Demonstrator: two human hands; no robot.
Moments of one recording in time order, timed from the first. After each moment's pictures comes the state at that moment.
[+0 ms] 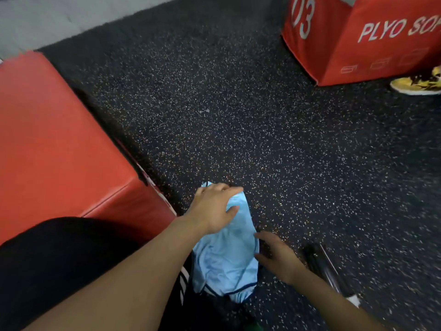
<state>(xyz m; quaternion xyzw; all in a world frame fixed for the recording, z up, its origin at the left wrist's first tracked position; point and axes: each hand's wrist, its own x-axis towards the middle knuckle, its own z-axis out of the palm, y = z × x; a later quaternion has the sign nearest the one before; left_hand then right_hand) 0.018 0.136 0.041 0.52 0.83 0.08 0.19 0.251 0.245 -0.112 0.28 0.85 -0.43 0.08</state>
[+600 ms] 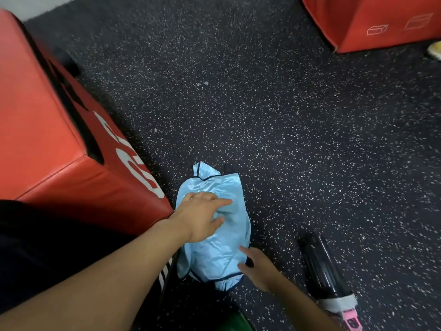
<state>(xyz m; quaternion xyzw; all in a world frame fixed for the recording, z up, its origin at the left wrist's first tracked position) 0.055 0.143 -0.028 0.51 0.81 -0.03 0.28 0.280 0.223 -0.234 0.31 0.78 -0.50 0.23</state>
